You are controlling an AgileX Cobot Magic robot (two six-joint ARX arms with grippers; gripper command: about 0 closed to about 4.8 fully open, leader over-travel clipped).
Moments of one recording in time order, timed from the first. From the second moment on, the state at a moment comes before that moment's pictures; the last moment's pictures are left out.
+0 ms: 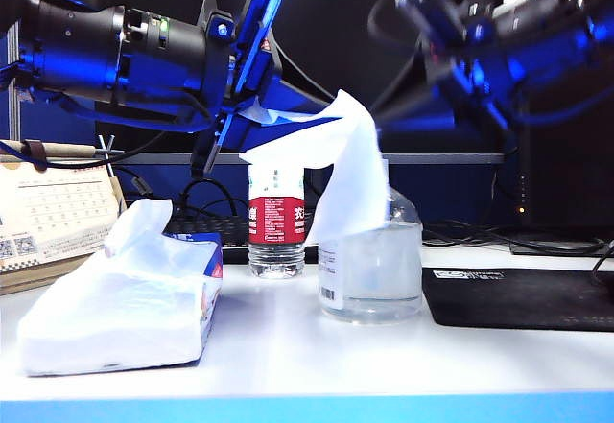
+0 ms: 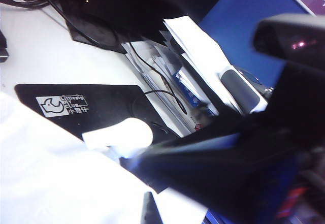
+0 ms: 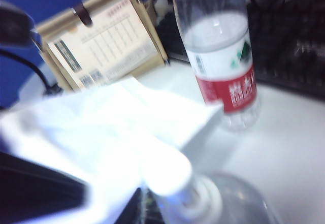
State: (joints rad) left arm -0.70 1.54 0.58 0.86 0.40 -0.60; right arm 0.49 1.27 0.54 0.43 -0.40 0.26
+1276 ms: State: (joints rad) left arm -0.70 1.54 0.58 0.86 0.42 -0.60; right arm 0.49 1.27 0.55 0.51 -0.38 0.22
